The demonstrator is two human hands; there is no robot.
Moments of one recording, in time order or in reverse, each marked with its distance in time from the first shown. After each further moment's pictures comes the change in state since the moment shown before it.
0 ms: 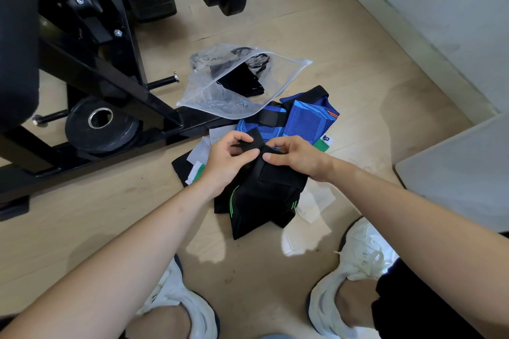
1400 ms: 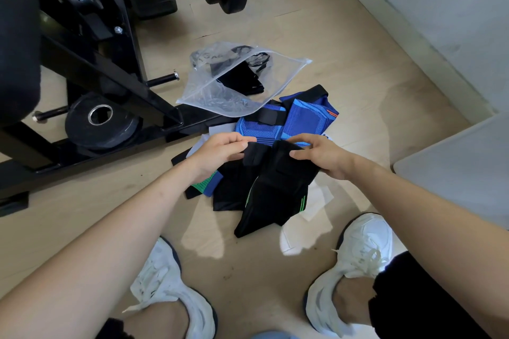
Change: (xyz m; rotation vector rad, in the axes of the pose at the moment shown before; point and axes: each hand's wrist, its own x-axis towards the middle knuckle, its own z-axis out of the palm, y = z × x) left_hand 0.011 0.020 -0.026 0.037 -0.362 -0.114; right_hand -0.011 0.017 -0.039 0.076 0.185 0.243
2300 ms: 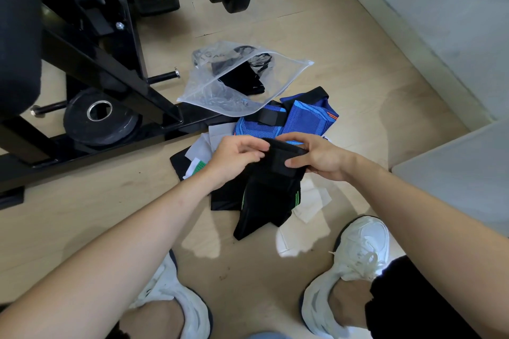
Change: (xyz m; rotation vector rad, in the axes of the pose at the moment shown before) left_hand 0.001 0.001 0.037 0.124 0.179 0.088; right_hand -0.006 -0.009 0.004 0.004 -0.194 -0.080
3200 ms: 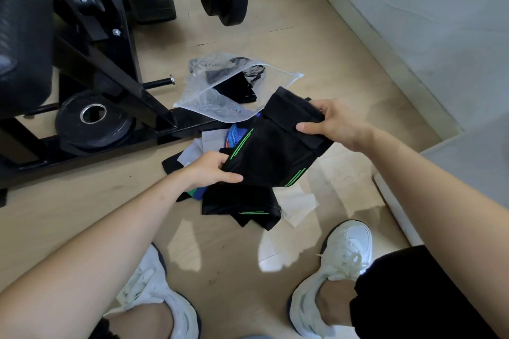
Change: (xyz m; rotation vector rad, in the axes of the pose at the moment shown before) left_hand 0.003 -0.034 -0.041 0.105 -0.275 -0.234; right_hand -0.037 -0.078 -0.032 -0.340 0.245 -0.243
